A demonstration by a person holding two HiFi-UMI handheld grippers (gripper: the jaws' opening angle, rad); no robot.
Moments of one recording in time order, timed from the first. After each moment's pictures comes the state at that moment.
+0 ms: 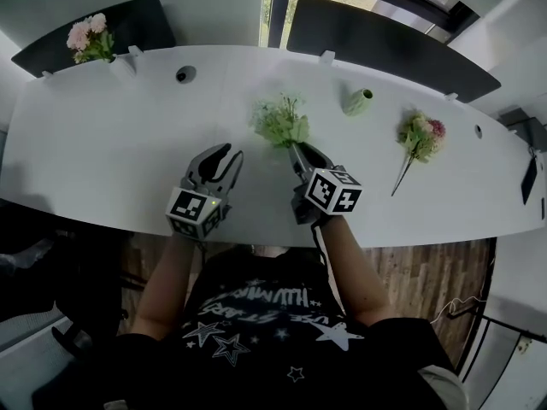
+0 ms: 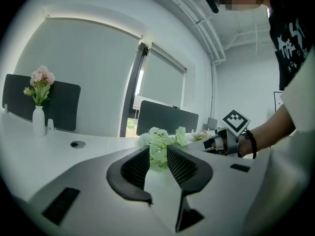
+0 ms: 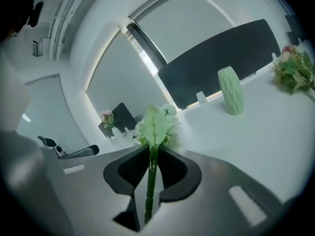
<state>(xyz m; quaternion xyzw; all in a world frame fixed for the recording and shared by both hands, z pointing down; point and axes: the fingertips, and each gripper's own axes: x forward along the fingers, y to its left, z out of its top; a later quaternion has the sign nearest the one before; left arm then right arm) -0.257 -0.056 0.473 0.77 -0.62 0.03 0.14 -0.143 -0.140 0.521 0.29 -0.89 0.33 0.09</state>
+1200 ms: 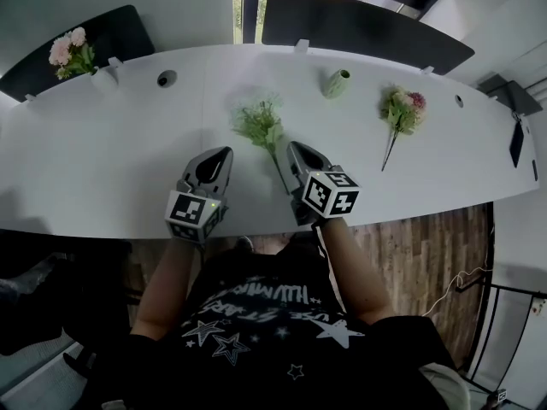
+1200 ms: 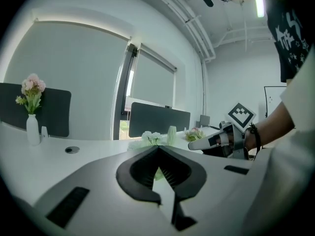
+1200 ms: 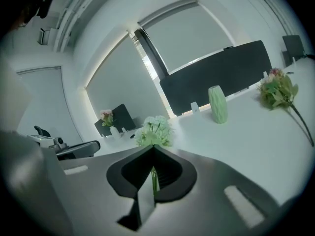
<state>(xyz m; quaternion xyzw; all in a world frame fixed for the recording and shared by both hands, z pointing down) -0.235 -0.039 0.473 0.80 -0.59 0.04 0.10 -0.110 -0.106 0.506 0.34 -0.89 0.28 0.09</state>
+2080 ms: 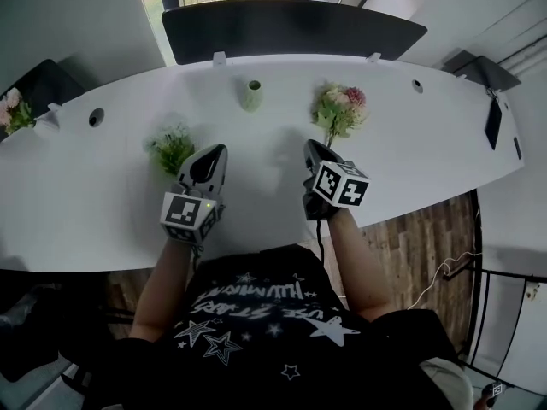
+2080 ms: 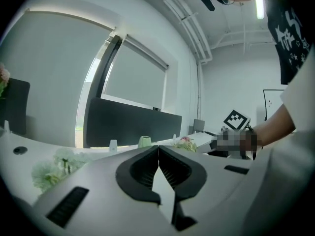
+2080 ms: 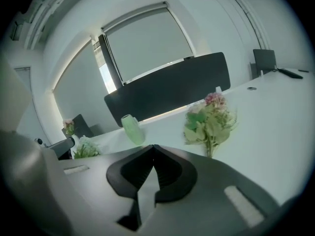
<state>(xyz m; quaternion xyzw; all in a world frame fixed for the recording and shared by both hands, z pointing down) -0.065 -0.164 0.451 0.82 -0.56 0.02 0.10 0.125 -0.240 0.510 0.47 -0.82 0.30 0.12</state>
